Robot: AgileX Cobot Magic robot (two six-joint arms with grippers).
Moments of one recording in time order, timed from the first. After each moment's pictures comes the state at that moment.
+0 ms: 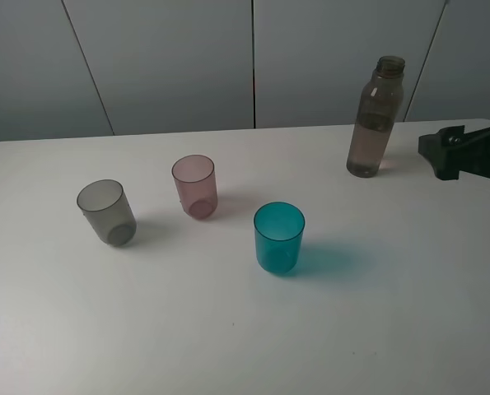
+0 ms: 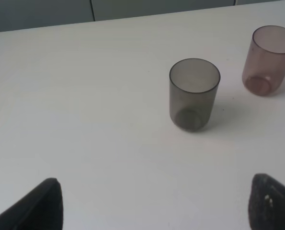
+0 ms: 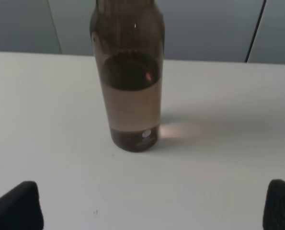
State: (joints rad) left arm -0.13 0.00 -0.51 0.02 1.08 -0.02; right arm 0.13 1.16 -0.35 0.17 -0.18 -0.15
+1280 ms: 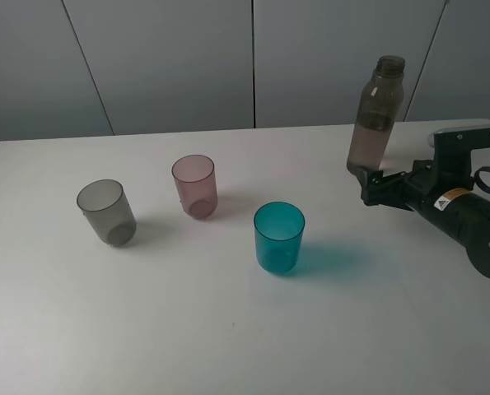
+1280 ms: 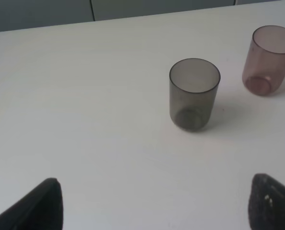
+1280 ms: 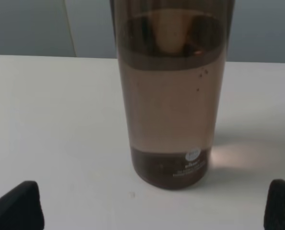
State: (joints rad) left arm -0.13 0.00 -0.51 0.02 1.08 -0.02; right arm 0.13 2.06 -0.41 -0.04 -1.19 0.04
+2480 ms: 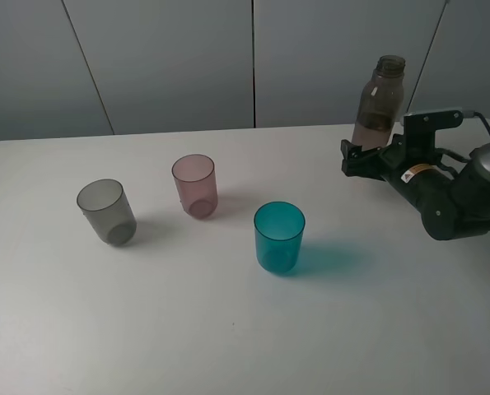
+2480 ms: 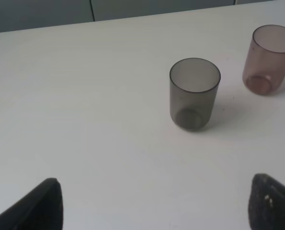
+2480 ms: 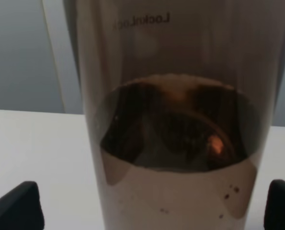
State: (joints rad) left arm -0.13 0.00 -0.51 0.02 1.08 -0.02; right arm 0.13 2.25 -0.72 -0.03 -1.21 0.02
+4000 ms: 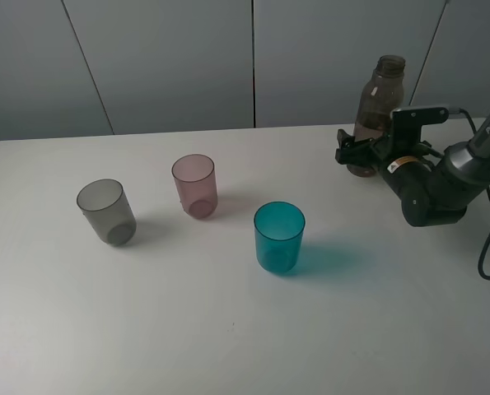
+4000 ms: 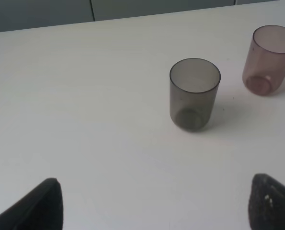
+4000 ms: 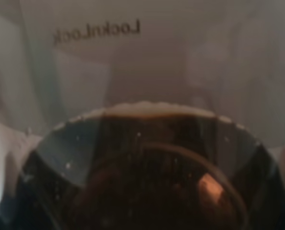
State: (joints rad) left arm -0.13 0.00 -0.51 0.02 1.08 -0.02; right arm 0.13 2.37 -0.90 0.01 -1.21 0.01
